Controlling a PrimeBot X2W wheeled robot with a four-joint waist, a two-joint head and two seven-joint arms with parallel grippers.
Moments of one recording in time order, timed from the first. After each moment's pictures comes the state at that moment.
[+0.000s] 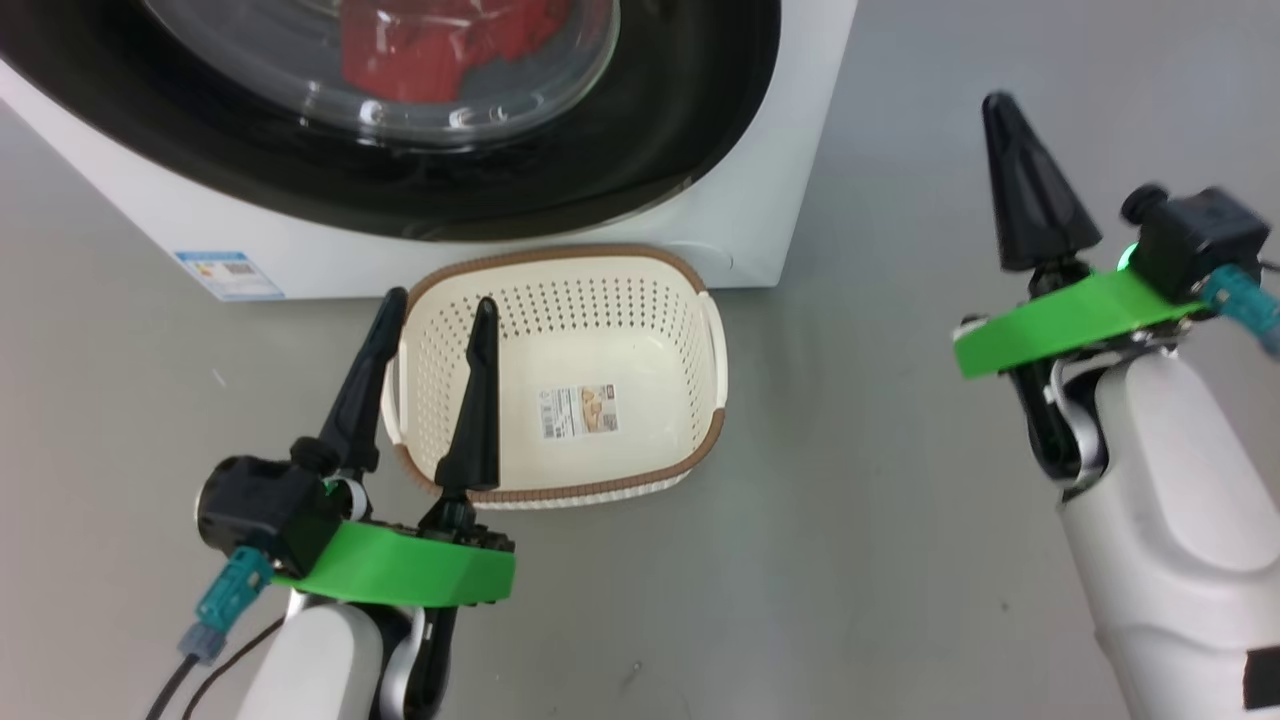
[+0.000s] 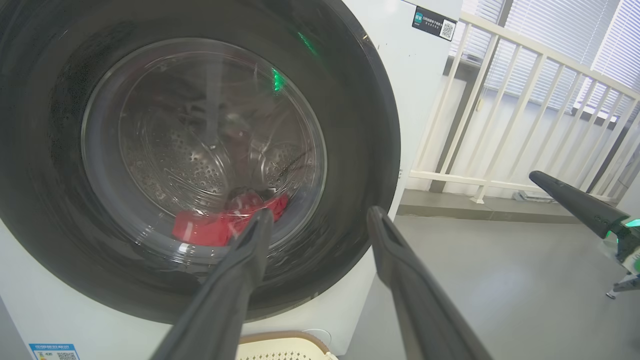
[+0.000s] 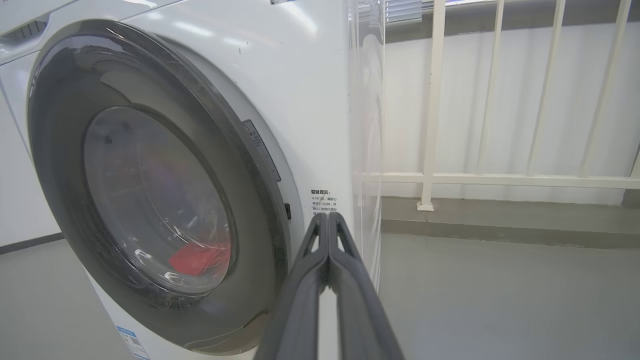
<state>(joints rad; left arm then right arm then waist) -0.36 0.04 -0.22 0.09 -0.33 0.00 -0.25 -0.61 -0.06 0.03 0.42 0.25 0.13 -0.26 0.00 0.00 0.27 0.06</state>
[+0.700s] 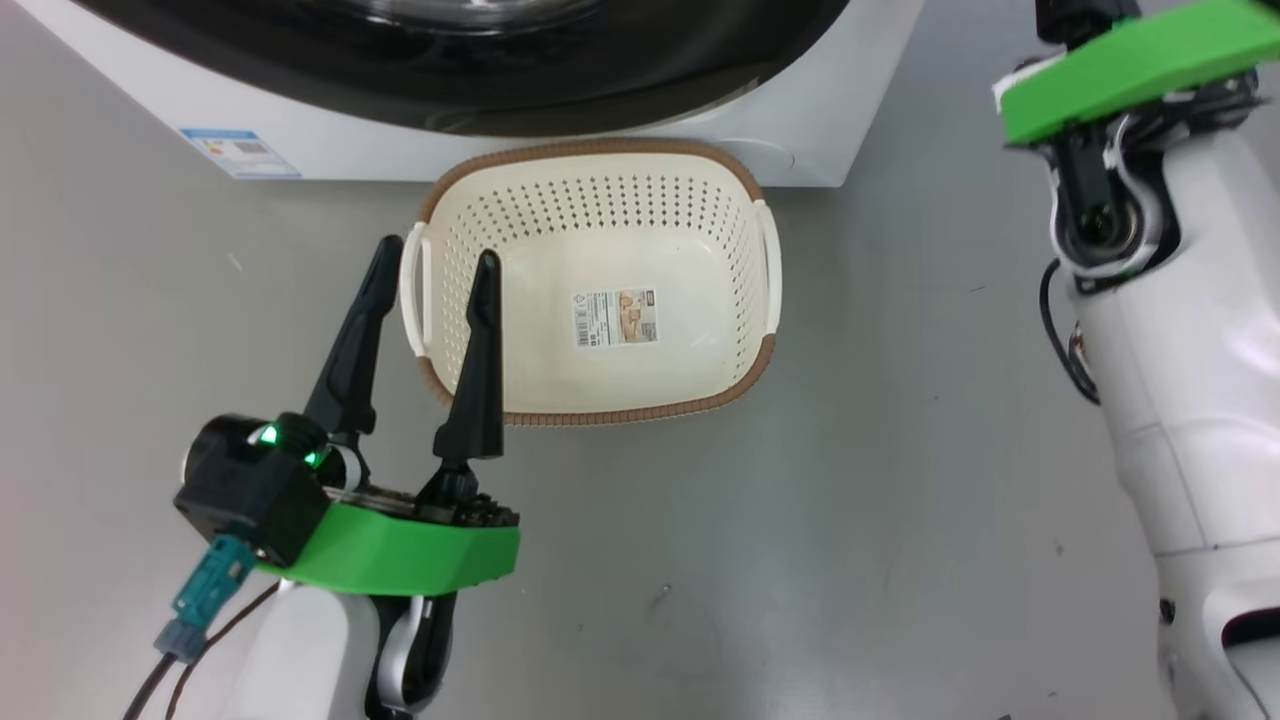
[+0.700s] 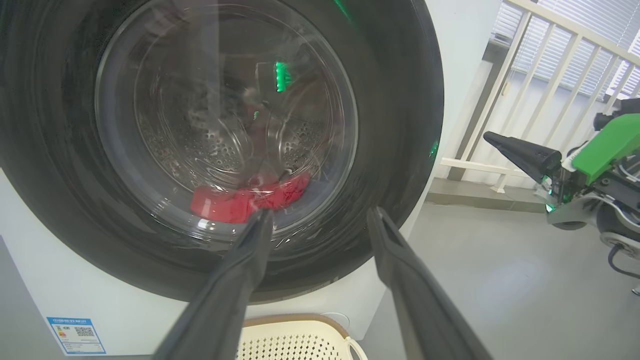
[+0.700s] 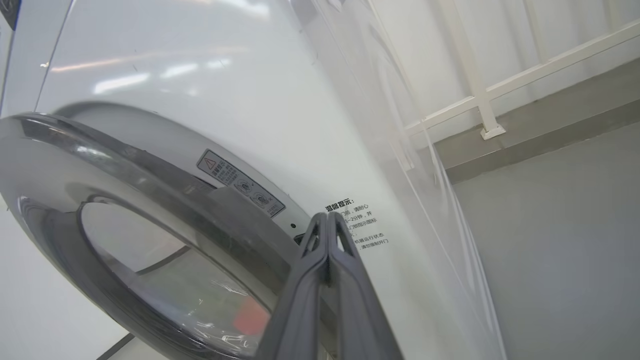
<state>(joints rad) -0.40 0.04 -0.22 0.02 -0.32 0.01 -0.25 -0.98 -0.07 0.08 0.63 0.74 0.13 -0.16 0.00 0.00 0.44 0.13</state>
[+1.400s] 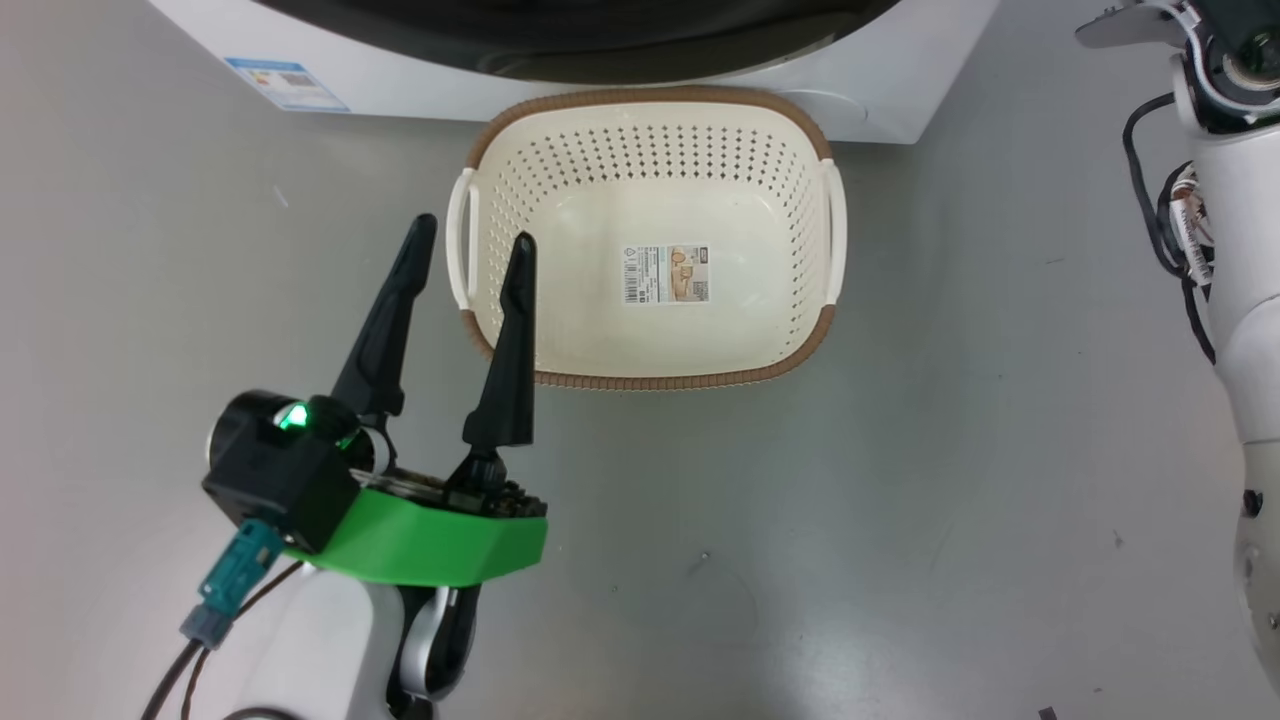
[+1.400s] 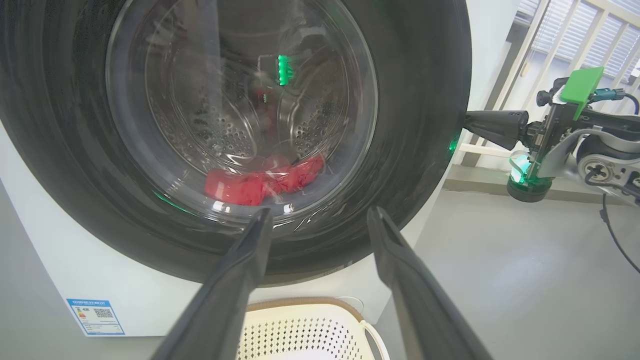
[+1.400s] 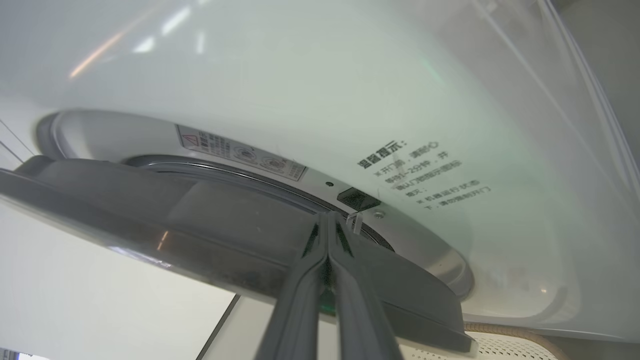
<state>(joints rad) -0.44 0.03 -0.27 0.02 -0.33 0.02 -0.25 -1.19 -0.14 0.08 0.72 1.19 0.13 0.31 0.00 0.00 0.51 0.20</state>
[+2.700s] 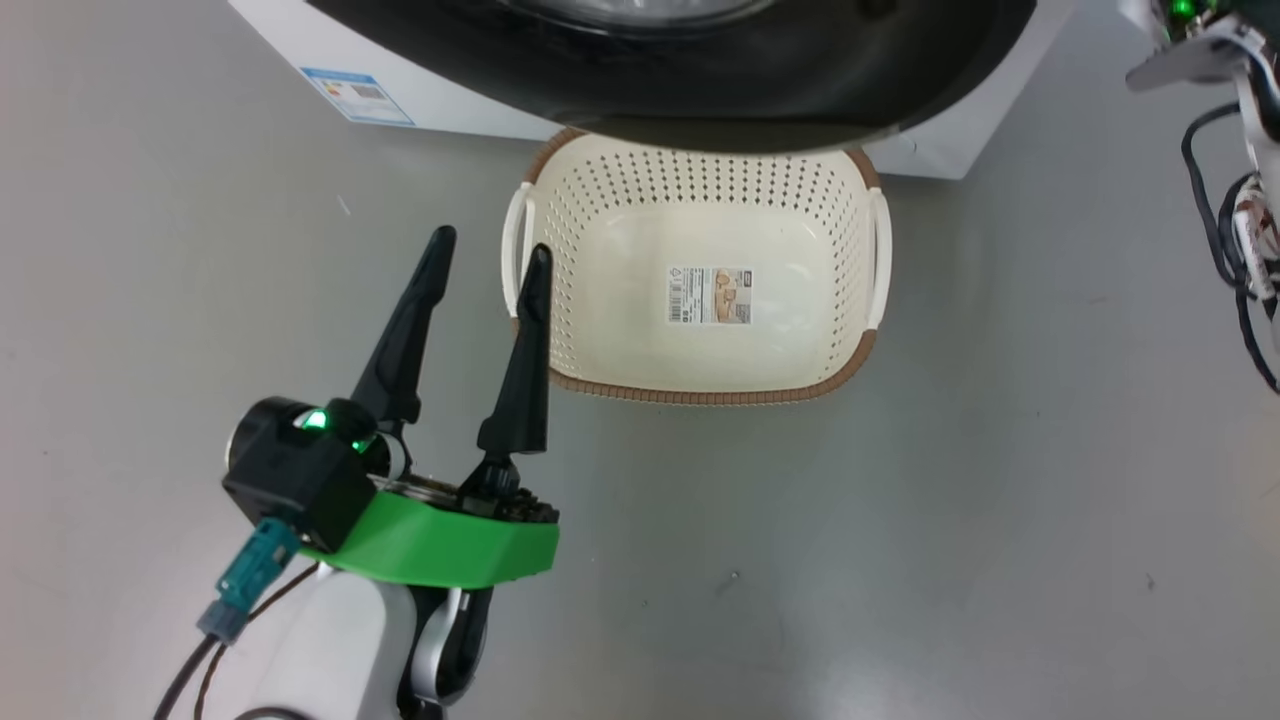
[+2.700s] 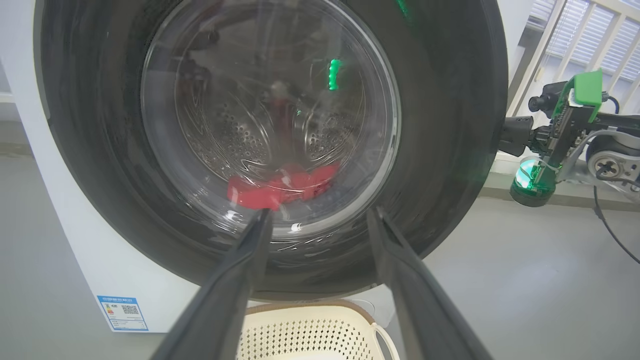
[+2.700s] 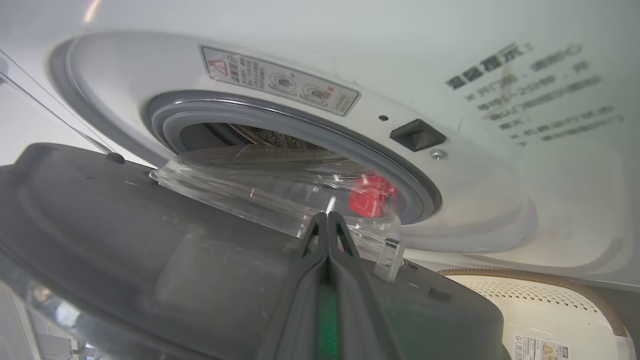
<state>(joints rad) -0.43 0.03 -0.30 0.04 -0.35 0.03 -0.25 -1.17 -0.24 0.17 0.69 1.38 0.12 0.53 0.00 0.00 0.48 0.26</state>
